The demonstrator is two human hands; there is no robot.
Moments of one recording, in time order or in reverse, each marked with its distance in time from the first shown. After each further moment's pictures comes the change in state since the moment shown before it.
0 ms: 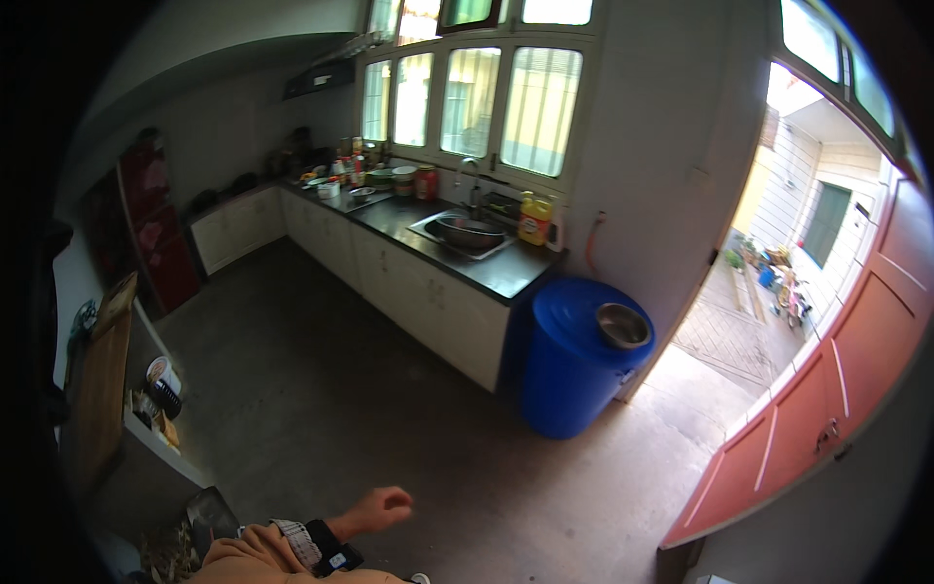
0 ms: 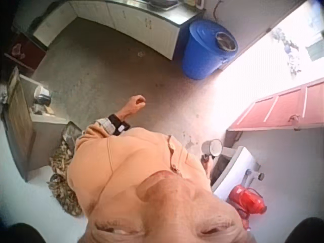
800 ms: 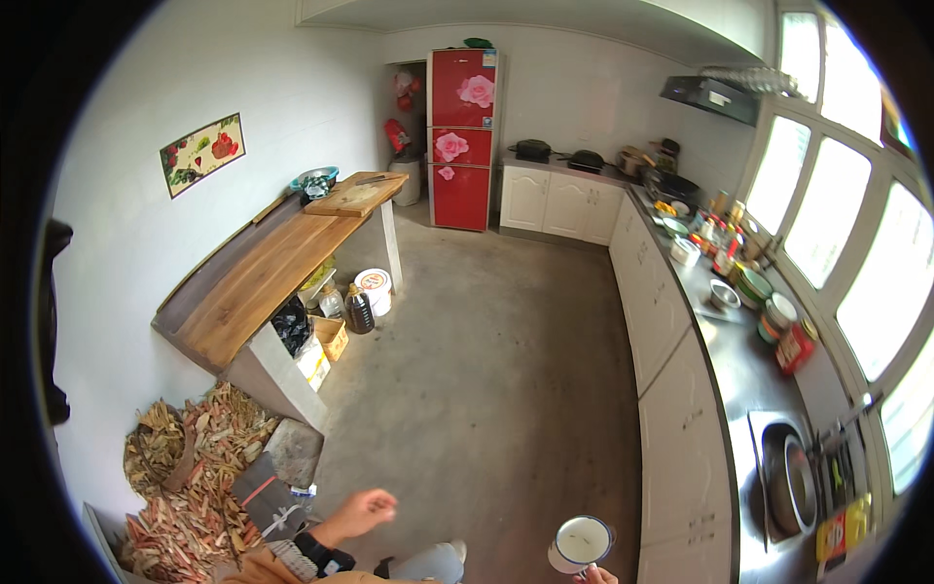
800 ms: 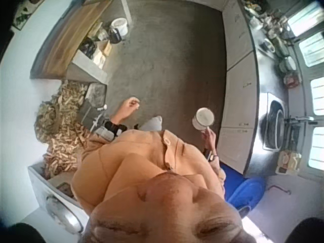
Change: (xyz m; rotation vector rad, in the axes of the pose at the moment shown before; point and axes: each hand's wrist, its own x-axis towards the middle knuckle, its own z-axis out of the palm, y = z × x) left_hand 0.096 -0.250 -0.528 -0.394 1.107 -0.408; right_hand 0.140 -0.008 1.177 -0.898 -1.235 0.020
